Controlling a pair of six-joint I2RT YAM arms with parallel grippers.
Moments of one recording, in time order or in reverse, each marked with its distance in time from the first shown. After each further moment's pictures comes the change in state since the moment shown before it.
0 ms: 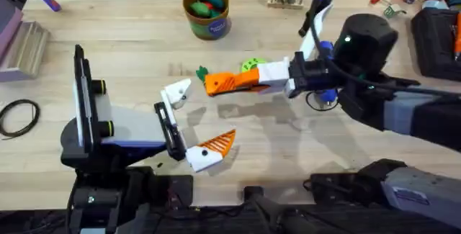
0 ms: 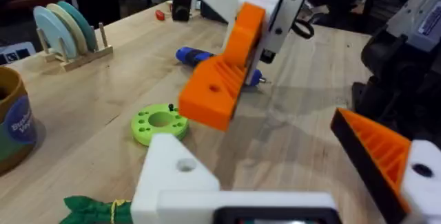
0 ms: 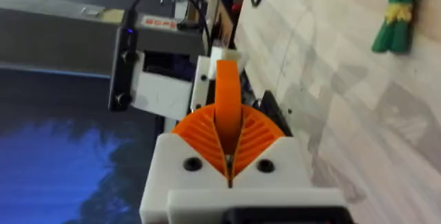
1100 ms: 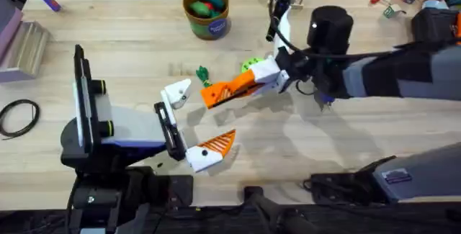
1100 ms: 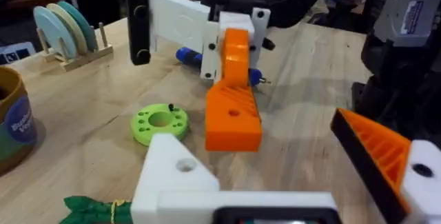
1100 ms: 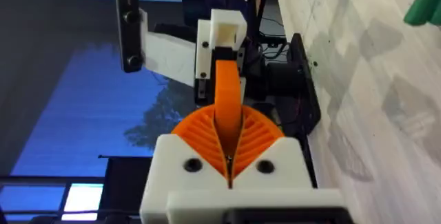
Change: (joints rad) left arm 0.000 0.000 0.000 0.000 0.000 0.000; right arm -0.017 0.382 0.164 0.152 -0.371 0.040
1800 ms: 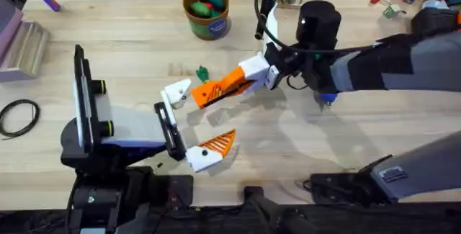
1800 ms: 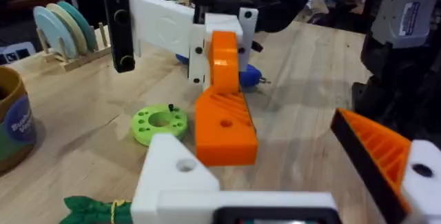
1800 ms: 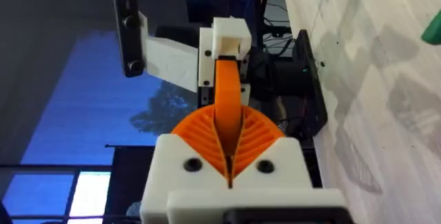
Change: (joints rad) left arm 0.000 0.000 0.000 0.000 0.000 0.000; right arm 0.051 0.072 0.069 0.075 -0.006 0.091
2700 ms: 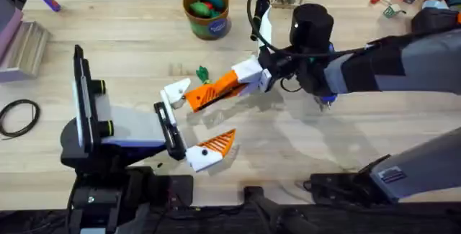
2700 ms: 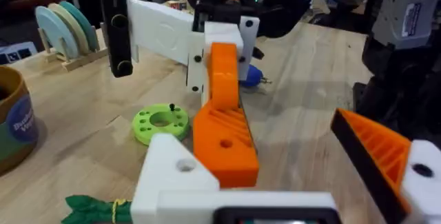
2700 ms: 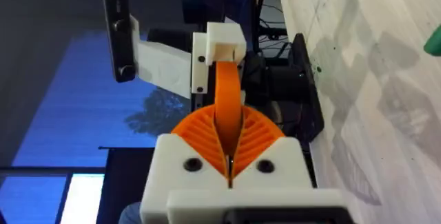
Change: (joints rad) left arm 0.001 0.000 0.000 0.000 -0.001 0.000; right arm 0.043 0.019 0.002 0.030 0.049 0.002
